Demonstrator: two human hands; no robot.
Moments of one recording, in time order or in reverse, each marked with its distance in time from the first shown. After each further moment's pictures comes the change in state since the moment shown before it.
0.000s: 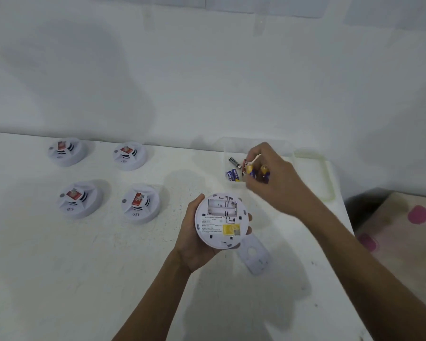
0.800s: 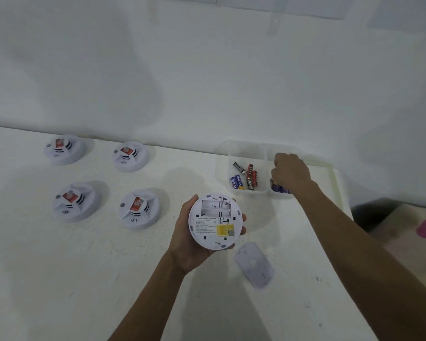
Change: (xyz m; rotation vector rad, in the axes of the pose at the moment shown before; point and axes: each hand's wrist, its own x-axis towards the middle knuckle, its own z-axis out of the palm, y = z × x) left_hand 0.018 0.015 -0.028 -0.139 -0.150 -0.083; right_hand 0.100 0.121 0.000 -0.732 -0.021 0.453
